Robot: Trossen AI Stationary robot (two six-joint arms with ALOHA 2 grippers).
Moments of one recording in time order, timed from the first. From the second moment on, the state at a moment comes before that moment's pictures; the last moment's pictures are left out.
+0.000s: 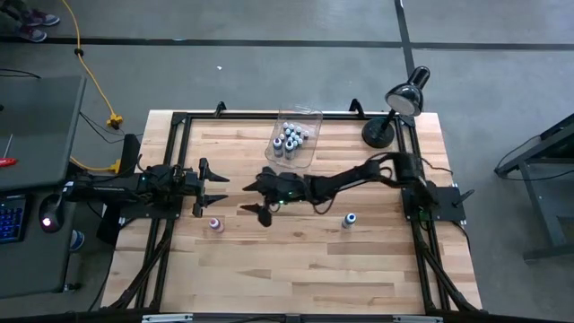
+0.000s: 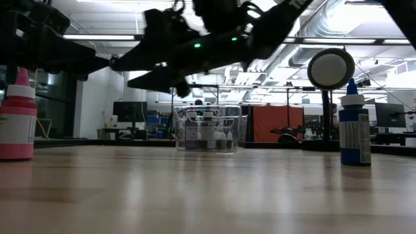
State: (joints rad) left arm -0.02 0.05 0.02 0.00 -0.01 0.02; right arm 0.04 2.13 1.32 0.60 -0.01 0.20
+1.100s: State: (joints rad) left arm -0.02 0.05 0.02 0.00 -0.01 0.02; right arm 0.13 2.46 1.68 0.69 0.02 0.17
